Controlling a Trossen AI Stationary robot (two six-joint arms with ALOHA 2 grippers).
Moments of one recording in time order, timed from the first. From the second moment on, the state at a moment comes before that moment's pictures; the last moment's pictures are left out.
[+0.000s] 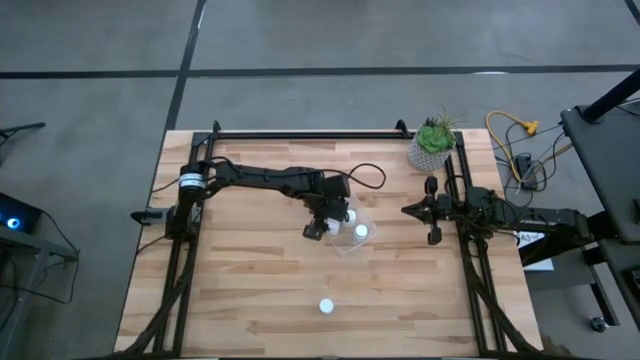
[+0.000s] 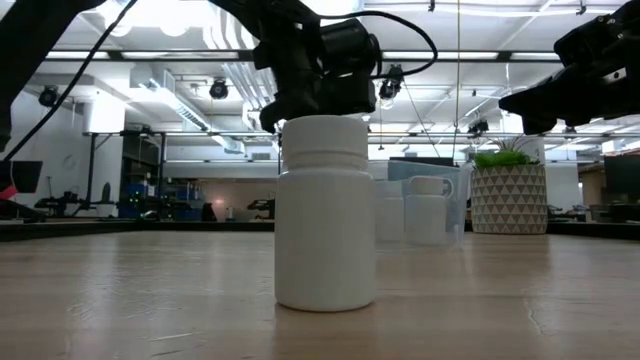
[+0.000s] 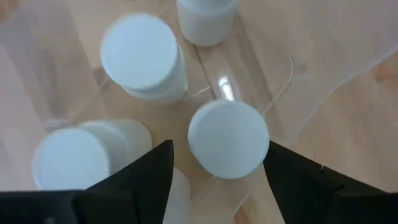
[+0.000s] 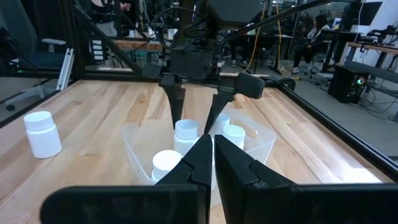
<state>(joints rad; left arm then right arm) 0.12 2.00 1.58 -0.74 0.18 0.45 -0.12 0.09 0.02 0.00 -0.08 -0.03</state>
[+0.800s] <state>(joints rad) -0.01 1.99 1.80 -1.02 0.02 0.42 -0.12 0.09 0.02 0.00 -0.08 -0.03</state>
